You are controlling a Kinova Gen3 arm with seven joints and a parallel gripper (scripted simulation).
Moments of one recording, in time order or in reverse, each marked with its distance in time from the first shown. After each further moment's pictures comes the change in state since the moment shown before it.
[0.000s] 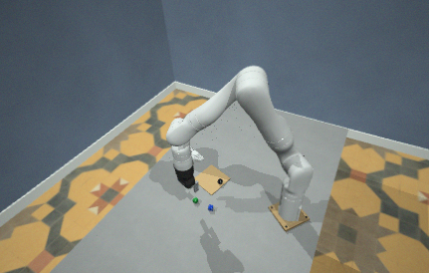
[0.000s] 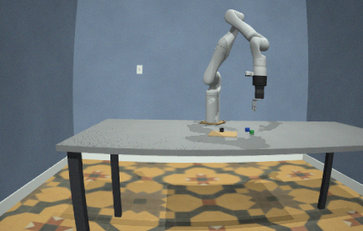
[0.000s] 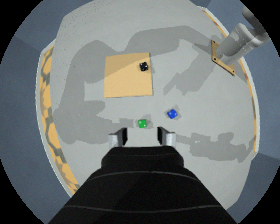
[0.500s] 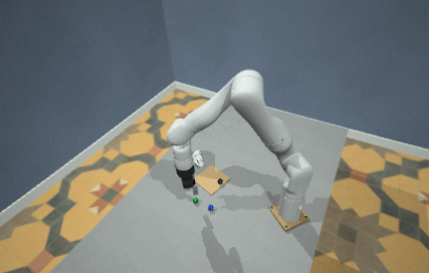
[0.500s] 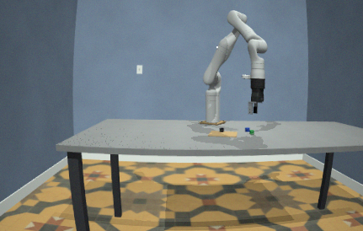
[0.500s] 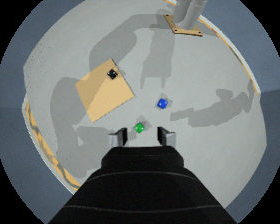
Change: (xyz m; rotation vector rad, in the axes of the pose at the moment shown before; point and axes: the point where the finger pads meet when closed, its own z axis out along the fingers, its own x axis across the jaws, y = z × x) arm 0.006 -0.006 0.015 -0.001 0.022 0.502
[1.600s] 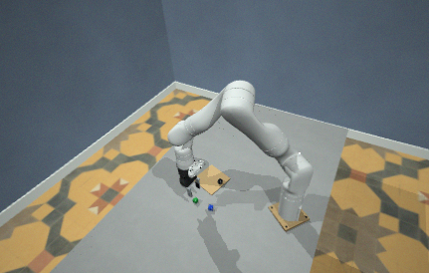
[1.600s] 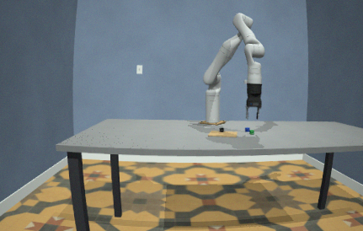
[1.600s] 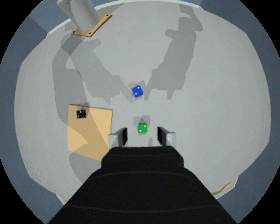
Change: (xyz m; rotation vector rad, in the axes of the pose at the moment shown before) arm -0.007 0.002 0.027 -0.004 -0.012 0.902
